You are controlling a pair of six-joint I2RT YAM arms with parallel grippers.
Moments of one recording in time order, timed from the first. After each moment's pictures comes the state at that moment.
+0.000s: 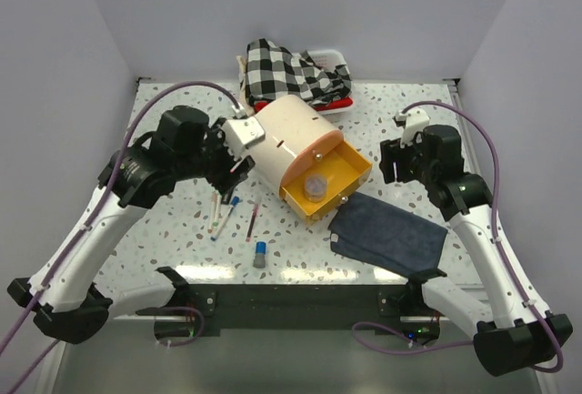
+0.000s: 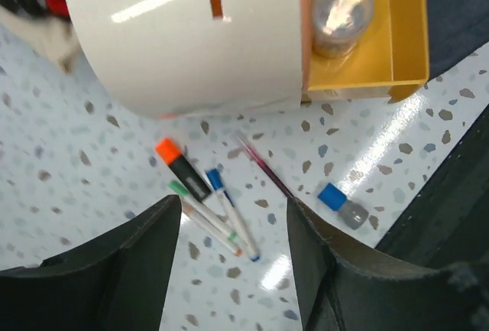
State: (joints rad) left arm -0.66 1.13 1.50 -1.04 0.12 0.33; right arm 0.23 0.96 1.03 -0.66 -0.03 -0.07
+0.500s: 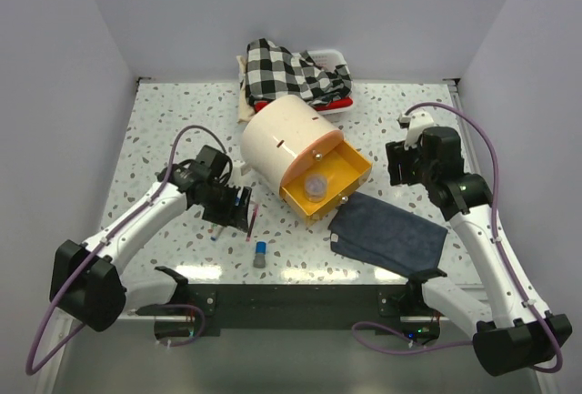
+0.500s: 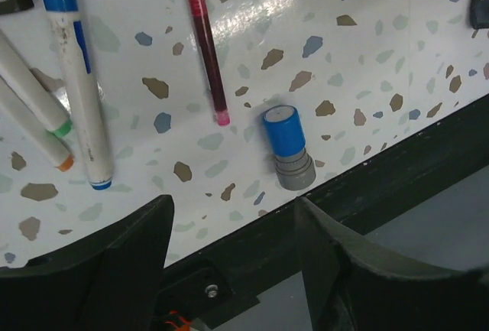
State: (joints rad) left arm -0.45 1.22 0.90 -0.91 0.29 -0.20; right arm 0.23 0.96 1.03 -0.71 0.07 -0.06
